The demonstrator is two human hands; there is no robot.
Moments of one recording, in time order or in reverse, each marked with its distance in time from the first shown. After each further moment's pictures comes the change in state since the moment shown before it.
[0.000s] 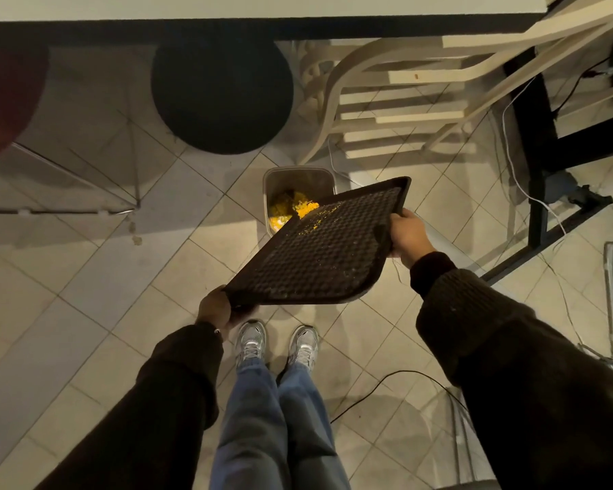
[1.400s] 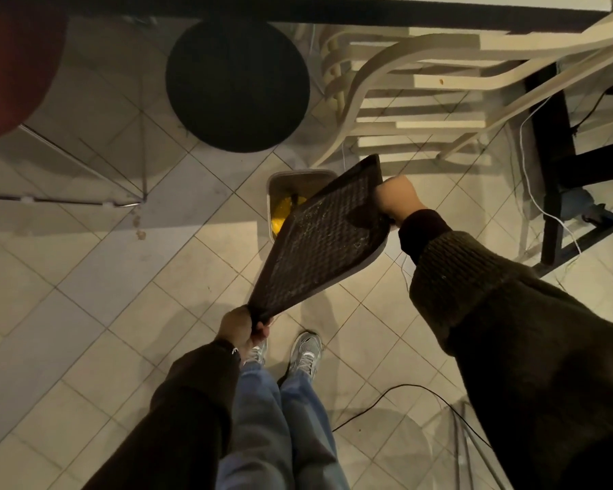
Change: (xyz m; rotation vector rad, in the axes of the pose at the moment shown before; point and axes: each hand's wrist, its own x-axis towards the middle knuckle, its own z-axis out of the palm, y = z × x) left_hand 0.011 -0.031 -0.001 0.029 -0.023 -0.054; right_hand 0.027 -0.063 0.058 -1.003 0.027 -0.273
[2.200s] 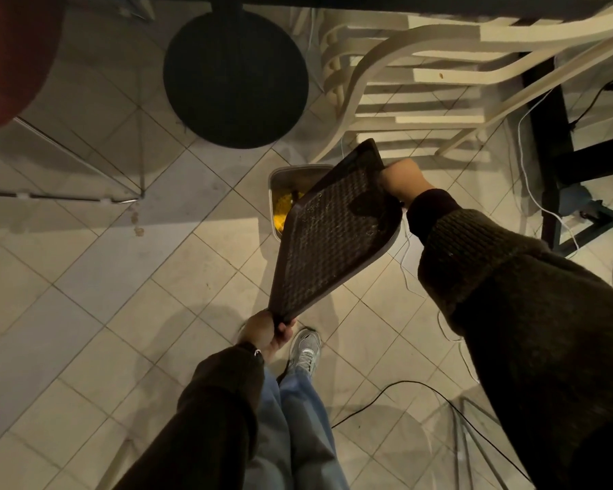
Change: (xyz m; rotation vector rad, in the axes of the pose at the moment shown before) left_hand -0.002 -0.025 0.016 -0.033 -0.136 -0.120; right_hand 0.016 0.004 -0.006 0.255 0.013 0.089
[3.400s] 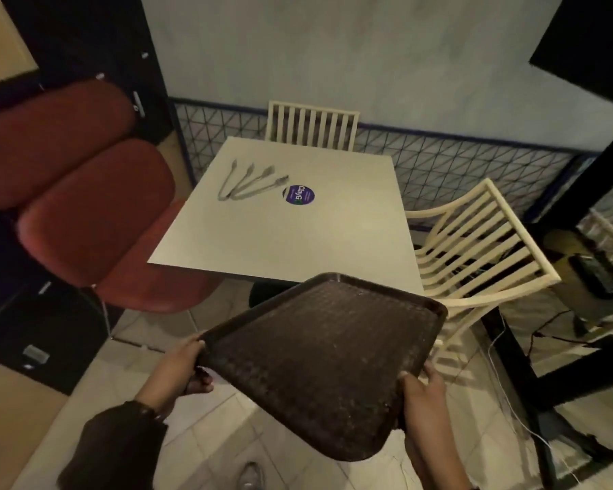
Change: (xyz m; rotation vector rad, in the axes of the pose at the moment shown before) left_hand -0.451 0.053 -0.045 0.296 0.187 0.922; right_hand -0.448 0.002 -0.168 0.967 0.133 -0.296
